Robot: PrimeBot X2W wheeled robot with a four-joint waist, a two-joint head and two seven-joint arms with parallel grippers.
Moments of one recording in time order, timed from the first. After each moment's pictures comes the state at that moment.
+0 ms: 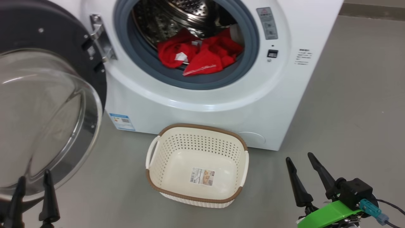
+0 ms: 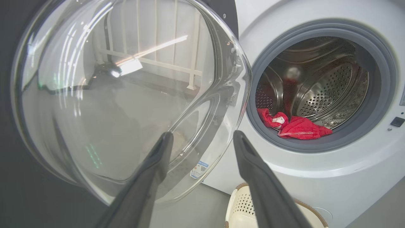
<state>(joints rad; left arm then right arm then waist) -0.04 0.14 0.26 0.25 -0.40 -0.13 -0.26 -0.02 -0.05 0.09 0.24 0.32 0.12 -0.25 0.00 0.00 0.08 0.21</state>
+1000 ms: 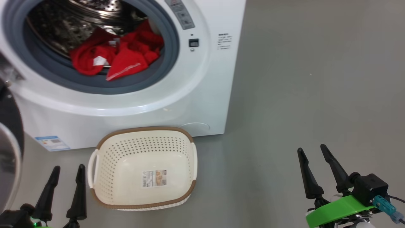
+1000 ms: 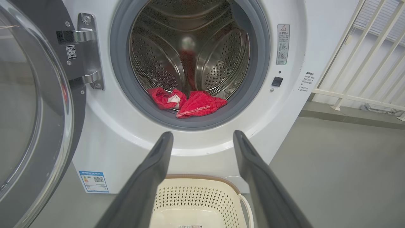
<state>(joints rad) -0.01 0.21 0.07 0.14 -0.45 -0.13 -0.26 -0.02 -0.05 0.03 0.19 0.32 0.12 -0.25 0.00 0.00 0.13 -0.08</state>
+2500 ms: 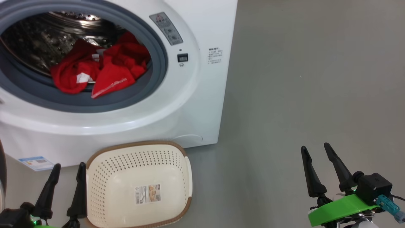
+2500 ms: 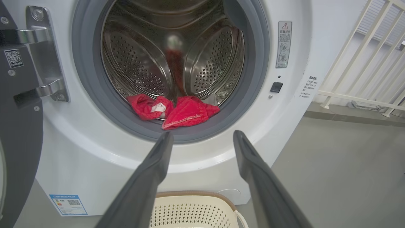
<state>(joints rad) -0.02 0.21 0.06 0.13 -0.45 -0.13 -0.26 -0.02 -0.05 0.01 0.18 0.33 0.12 -0.25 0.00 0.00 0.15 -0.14</state>
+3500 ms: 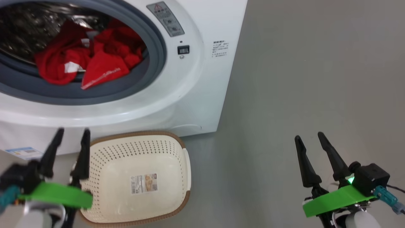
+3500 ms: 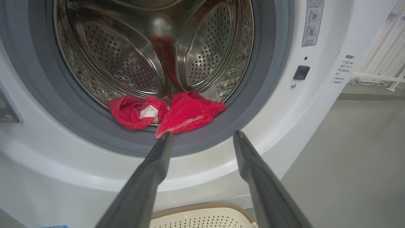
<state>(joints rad) -0.25 0.27 -0.04 0.29 -0.42 -0.13 -0.26 -0.06 -0.05 0.05 0.17 0.36 0.12 -0.25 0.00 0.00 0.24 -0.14</state>
